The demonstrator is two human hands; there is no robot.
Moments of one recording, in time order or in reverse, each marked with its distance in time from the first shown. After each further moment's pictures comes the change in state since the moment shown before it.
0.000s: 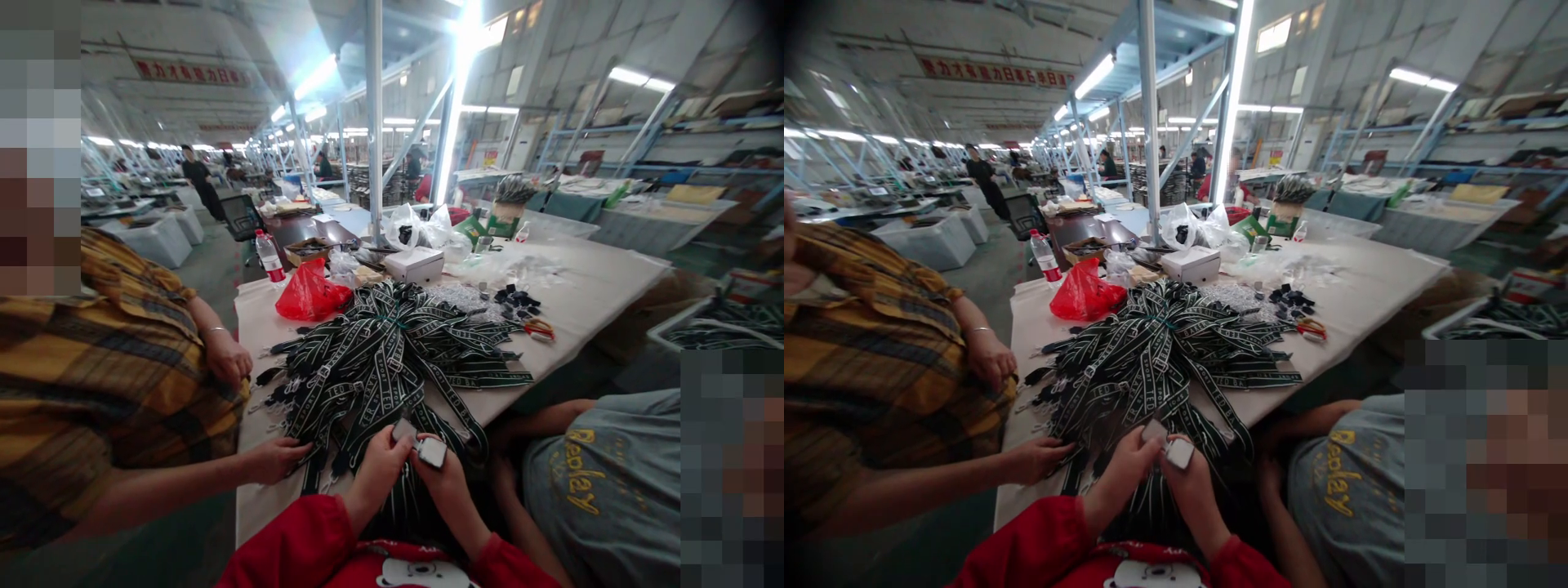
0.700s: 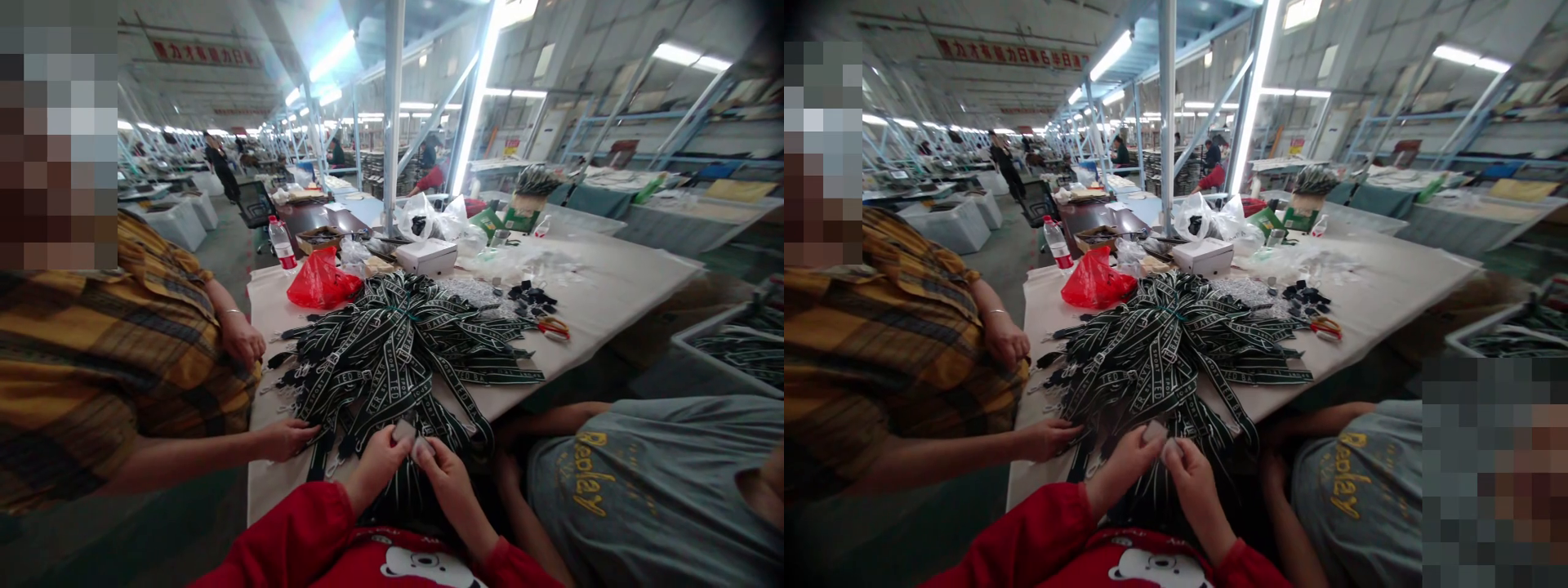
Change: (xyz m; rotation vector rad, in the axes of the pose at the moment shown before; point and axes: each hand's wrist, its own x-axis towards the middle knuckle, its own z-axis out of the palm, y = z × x) left_hand -0.006 -0.018 -0.022 0.148 -0.052 -0.053; right_hand -0.014 -0.008 0.000 -0.095 -0.088 0.106
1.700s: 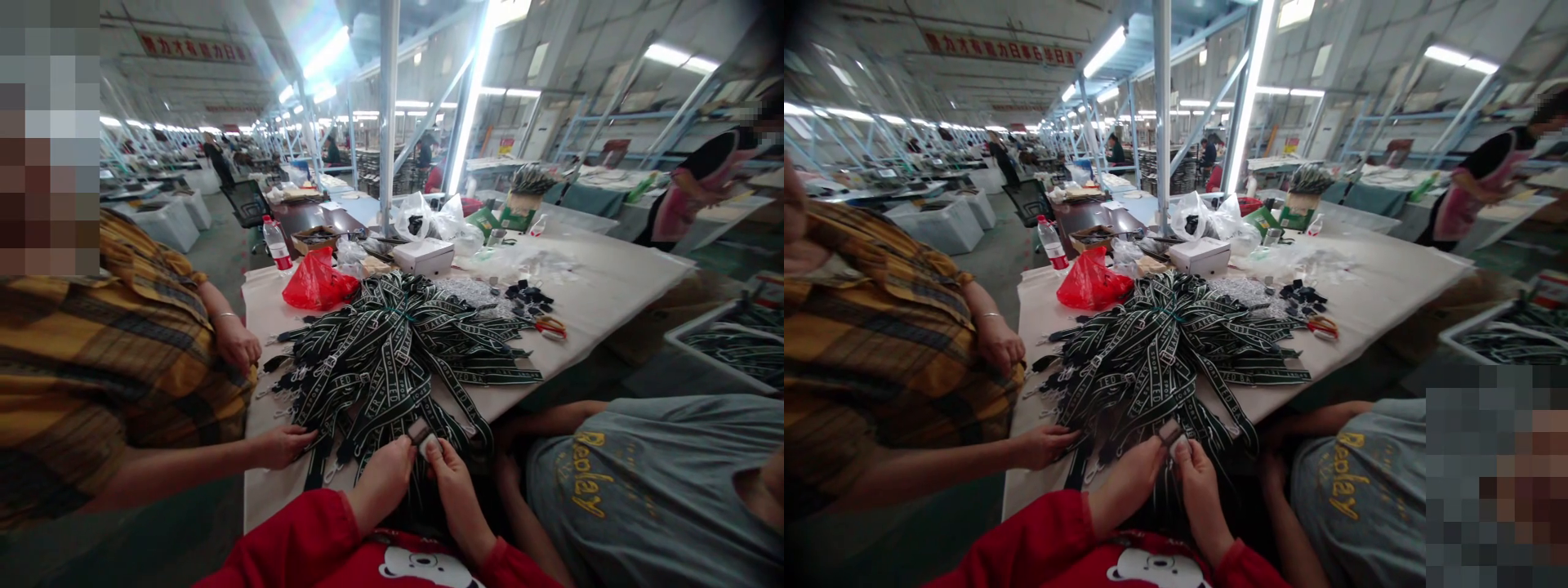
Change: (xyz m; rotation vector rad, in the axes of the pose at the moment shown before) left_hand -0.002 0.000 0.003 0.917 -0.062 0.206; right_hand 0.004 0.006 0.008 0.157 0.160 0.152
